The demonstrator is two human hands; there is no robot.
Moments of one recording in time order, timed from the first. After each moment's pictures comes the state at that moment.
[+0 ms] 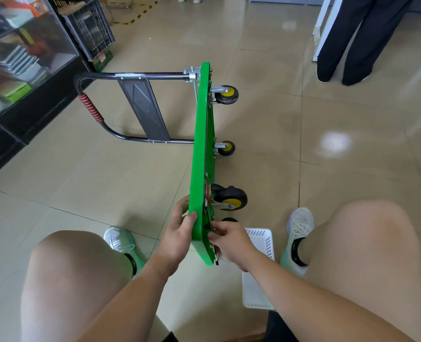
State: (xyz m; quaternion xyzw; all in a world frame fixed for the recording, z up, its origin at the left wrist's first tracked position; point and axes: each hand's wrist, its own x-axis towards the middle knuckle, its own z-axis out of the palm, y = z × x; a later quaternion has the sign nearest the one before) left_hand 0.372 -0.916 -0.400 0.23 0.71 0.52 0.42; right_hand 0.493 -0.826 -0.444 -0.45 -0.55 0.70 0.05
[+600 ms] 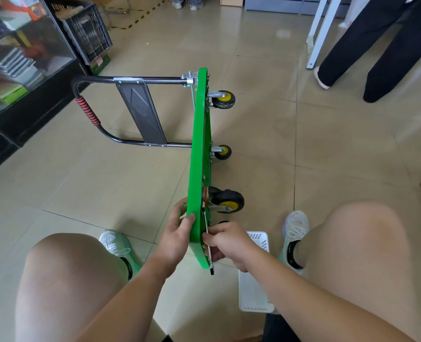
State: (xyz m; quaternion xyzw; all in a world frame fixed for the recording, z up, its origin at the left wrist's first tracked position) left_hand 0.369 -0.915 -0.406 0.23 0.70 0.53 0.42; right_hand 0.494 -0.822 -0.409 -0.47 -0.55 0.69 -0.01
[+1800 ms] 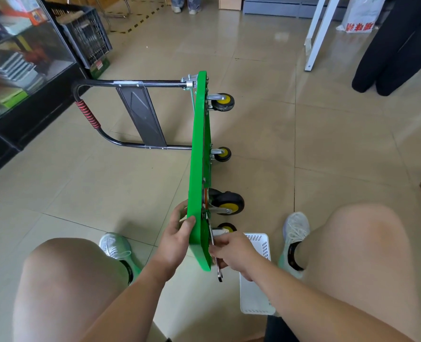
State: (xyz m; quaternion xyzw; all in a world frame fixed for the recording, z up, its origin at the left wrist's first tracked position) left_hand 0.370 -0.918 -0.401 0.23 0.69 0.54 0.43; right_hand 0.509 -0.828 -0.424 -0.49 -0.58 0.66 -0.02
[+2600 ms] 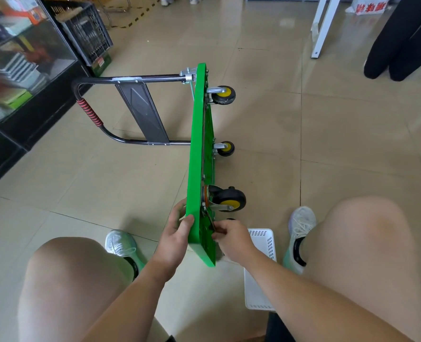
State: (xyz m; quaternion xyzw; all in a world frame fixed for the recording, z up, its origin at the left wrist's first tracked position) left_hand 0.372 -0.918 -0.403 0.23 0.70 0.53 0.42; right_hand 0.492 -0.814 -0.466 -0.44 -0.65 0.61 0.06
